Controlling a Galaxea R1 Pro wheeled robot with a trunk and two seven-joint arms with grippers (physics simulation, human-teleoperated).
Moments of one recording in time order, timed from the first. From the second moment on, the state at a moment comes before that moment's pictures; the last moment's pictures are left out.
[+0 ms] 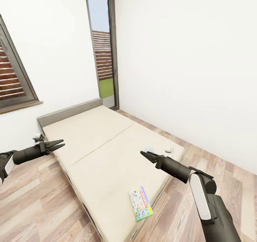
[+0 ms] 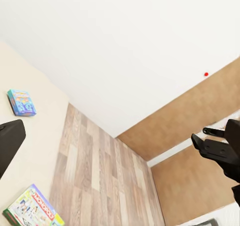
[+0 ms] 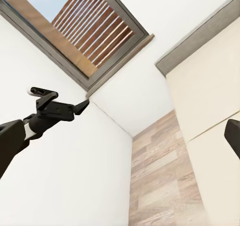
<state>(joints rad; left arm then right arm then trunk) -1.00 0.49 0.37 -0.34 -0.01 0.58 -1.57 -0.38 0.06 -0.12 -1.54 -0.43 0.80 0.80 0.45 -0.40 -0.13</state>
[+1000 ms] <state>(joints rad) -0.99 0.48 0.37 -0.34 -0.01 0.58 -1.57 -0.38 0.06 -0.12 -1.54 -0.43 0.80 0.80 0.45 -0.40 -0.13</state>
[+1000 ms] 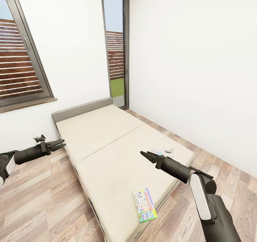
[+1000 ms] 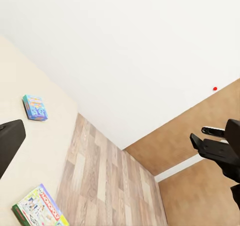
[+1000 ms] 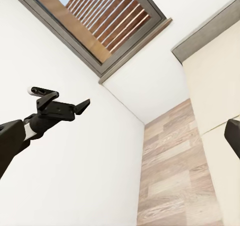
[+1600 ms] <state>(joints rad) -0.99 0.48 0.37 -0.34 -0.01 0.58 -1.57 -0.38 0.06 -0.12 -1.54 -0.43 0.80 0.80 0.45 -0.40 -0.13</state>
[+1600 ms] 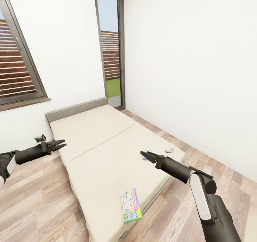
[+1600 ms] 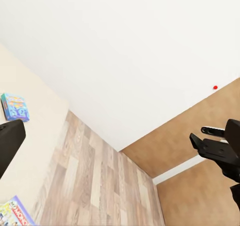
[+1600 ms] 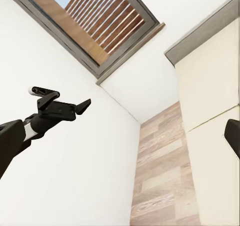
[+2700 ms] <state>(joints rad) -0.99 0.48 0.37 -0.34 -0.01 0.58 -1.57 -0.38 0.06 -0.12 -1.54 -0.43 0.80 0.80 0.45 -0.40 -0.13</state>
